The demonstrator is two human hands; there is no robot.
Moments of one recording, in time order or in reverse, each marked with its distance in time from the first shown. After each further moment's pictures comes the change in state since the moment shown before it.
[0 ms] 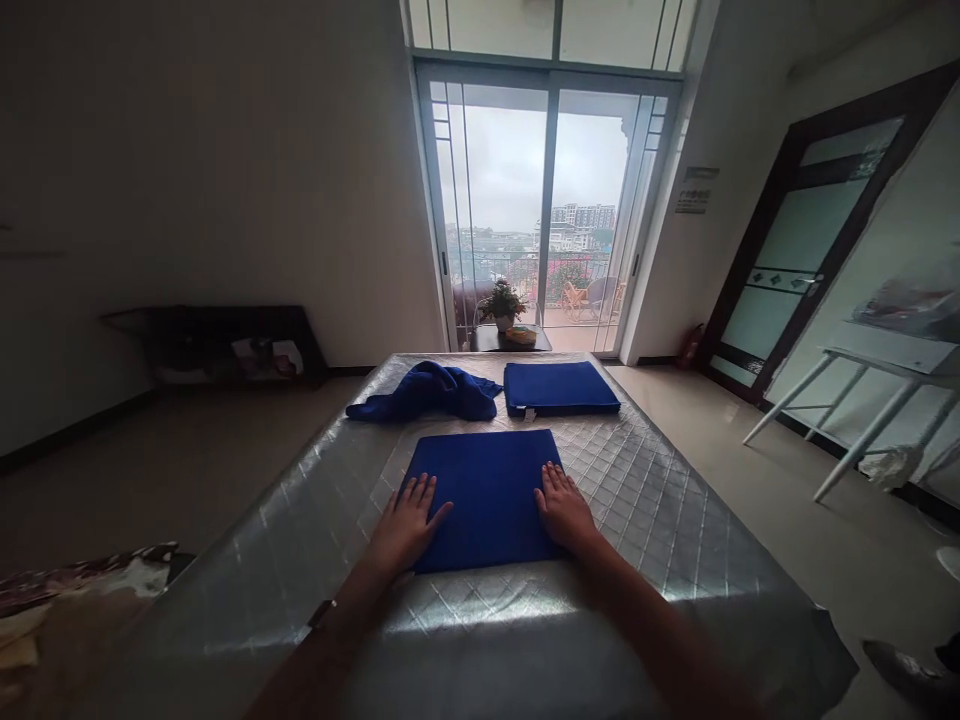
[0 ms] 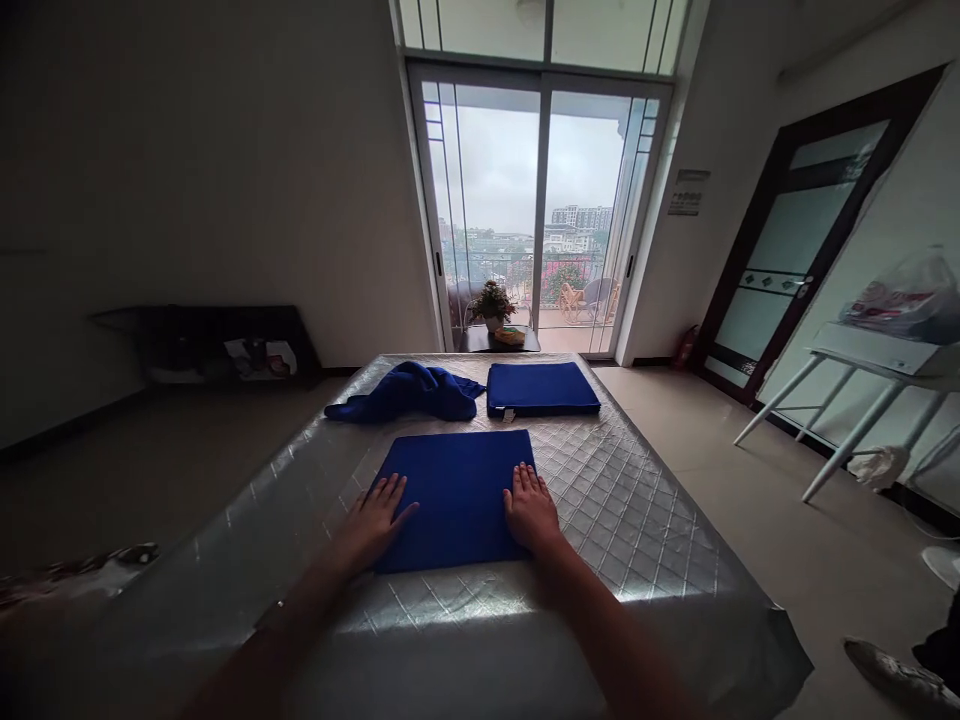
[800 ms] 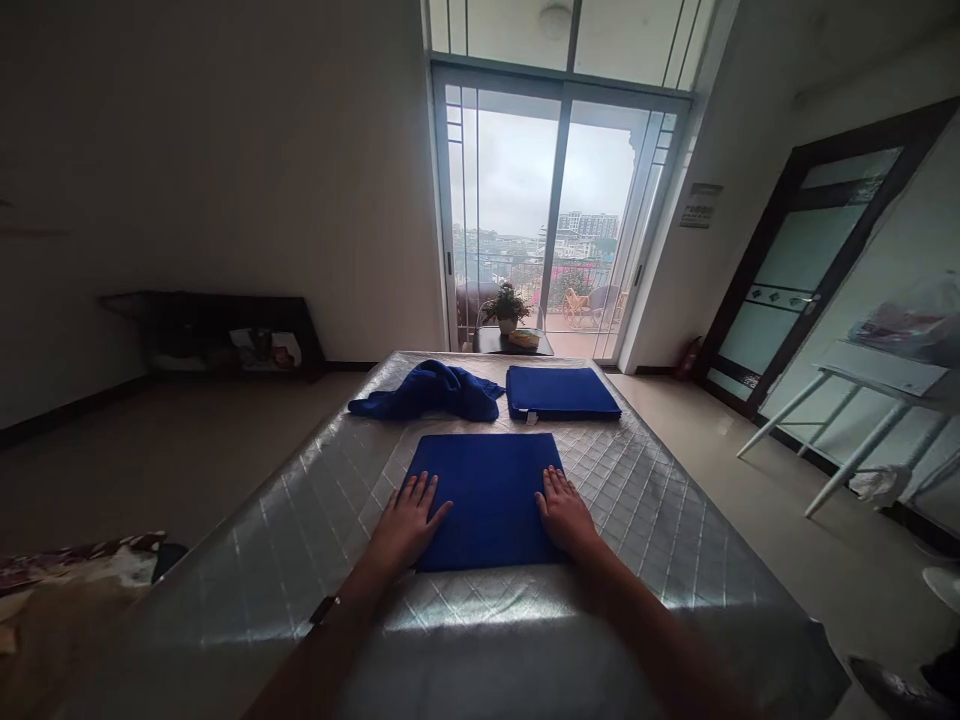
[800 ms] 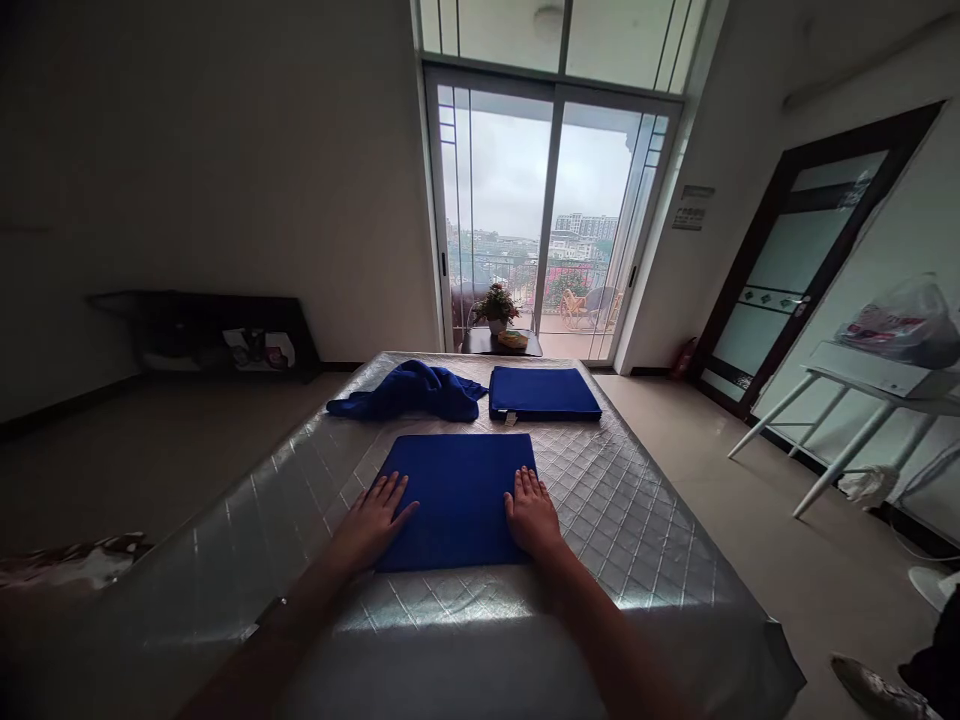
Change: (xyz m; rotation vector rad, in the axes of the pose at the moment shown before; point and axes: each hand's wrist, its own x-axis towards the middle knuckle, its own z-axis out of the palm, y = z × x) left_hand -0.004 0.010 -0.010 -0.042 0.016 -0.030; right_hand 0.002 0.001 0.001 -0.046 -0.017 0.003
